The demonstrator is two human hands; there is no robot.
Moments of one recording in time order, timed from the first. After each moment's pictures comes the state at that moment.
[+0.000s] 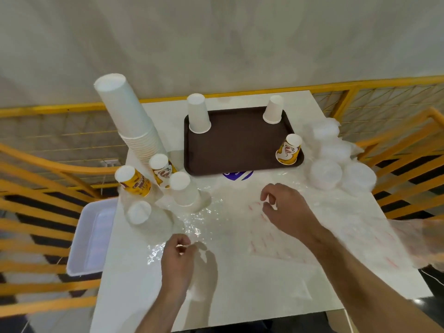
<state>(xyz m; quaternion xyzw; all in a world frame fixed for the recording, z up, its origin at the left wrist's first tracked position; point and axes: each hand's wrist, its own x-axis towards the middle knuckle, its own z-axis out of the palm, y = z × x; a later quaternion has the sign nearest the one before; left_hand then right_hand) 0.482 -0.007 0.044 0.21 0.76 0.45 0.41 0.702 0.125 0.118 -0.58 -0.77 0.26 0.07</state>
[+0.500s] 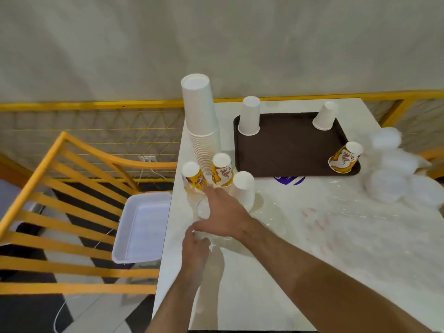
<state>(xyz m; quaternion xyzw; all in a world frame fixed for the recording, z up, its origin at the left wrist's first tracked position) 0.366 -0.009 0.028 0.12 0.75 0.45 0.47 0.443 0.086 0.104 -0.45 -0.82 0.36 0.02</state>
